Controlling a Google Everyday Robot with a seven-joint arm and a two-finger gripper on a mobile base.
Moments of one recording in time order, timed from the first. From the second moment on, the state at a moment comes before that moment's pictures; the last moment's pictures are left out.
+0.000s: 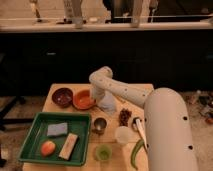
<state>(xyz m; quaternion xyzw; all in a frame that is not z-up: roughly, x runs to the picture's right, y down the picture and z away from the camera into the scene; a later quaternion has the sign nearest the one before) -0.058 0.082 0.937 -0.19 -0.25 -0.51 0.80</state>
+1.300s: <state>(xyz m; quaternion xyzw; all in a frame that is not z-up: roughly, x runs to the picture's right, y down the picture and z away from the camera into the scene) -0.039 0.073 0.916 -0.18 -0.25 -0.52 0.80</state>
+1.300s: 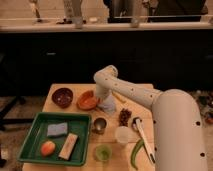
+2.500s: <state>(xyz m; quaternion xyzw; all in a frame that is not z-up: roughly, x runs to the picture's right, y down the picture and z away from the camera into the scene) -0.060 0.039 0.876 -0.10 -0.27 -0.53 0.79</state>
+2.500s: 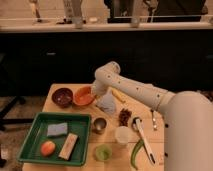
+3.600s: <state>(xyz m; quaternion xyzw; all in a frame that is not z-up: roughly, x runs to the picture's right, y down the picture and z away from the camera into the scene) -0.128 0.018 0.847 -0.05 -0.31 -0.57 0.76</state>
